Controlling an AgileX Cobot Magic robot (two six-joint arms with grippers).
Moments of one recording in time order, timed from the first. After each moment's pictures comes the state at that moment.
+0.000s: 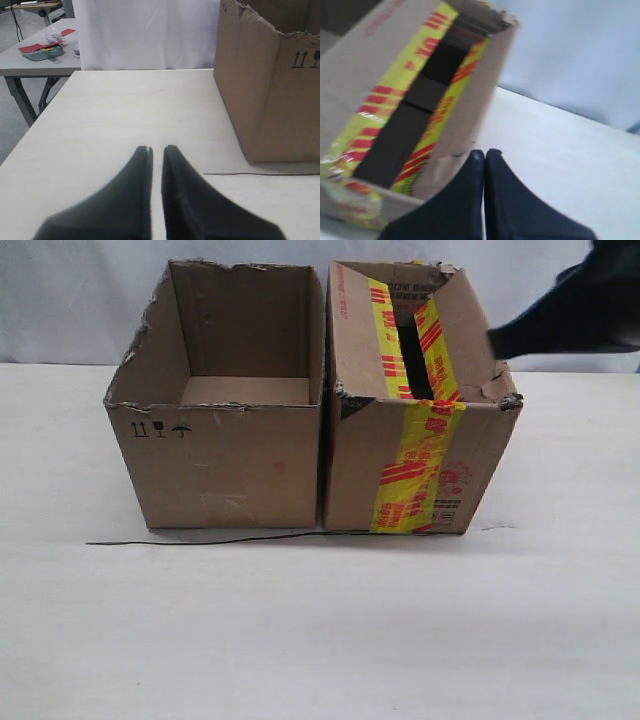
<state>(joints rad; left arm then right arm) -0.02 0.00 0.00 0.20 0.32 -0.13 0.59 1.23 -1.04 -0.66 0.60 0.48</state>
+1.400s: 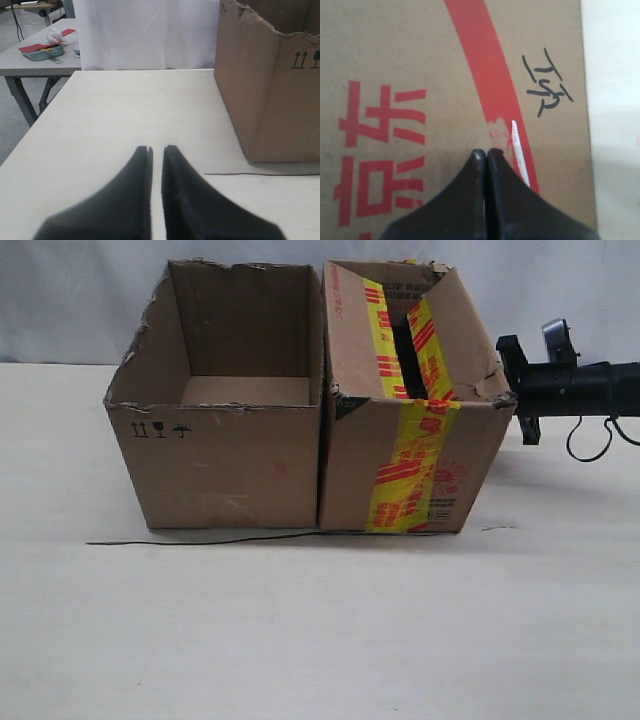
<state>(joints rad) -0.02 0.00 0.00 0.20 0.32 -0.13 -0.06 2.36 -1.62 1.41 1.06 -0.78</state>
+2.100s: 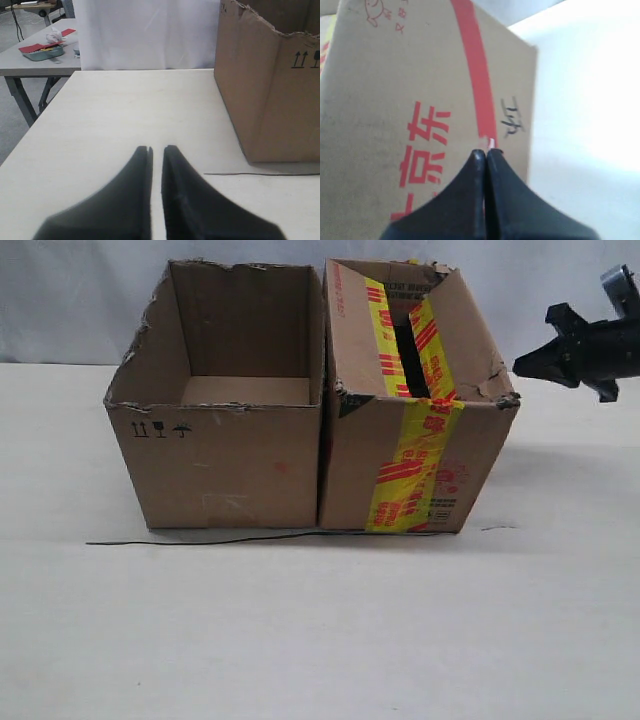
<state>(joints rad) -0.02 0.00 0.00 0.20 0.32 -0.13 -0.14 2.17 -1.61 1.17 0.97 -0.79</state>
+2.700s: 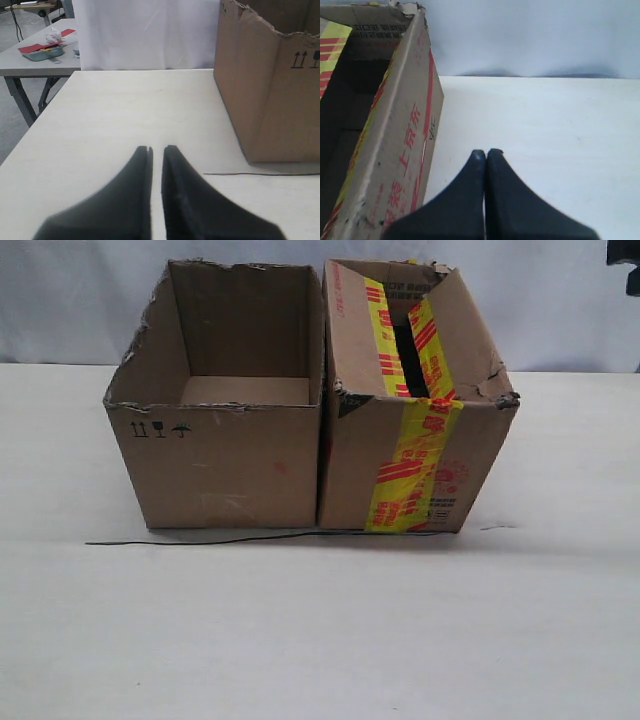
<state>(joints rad) -0.02 0.00 0.00 0.20 0.32 -0.13 0.03 1.52 -1.34 0.31 0.64 -0.33</state>
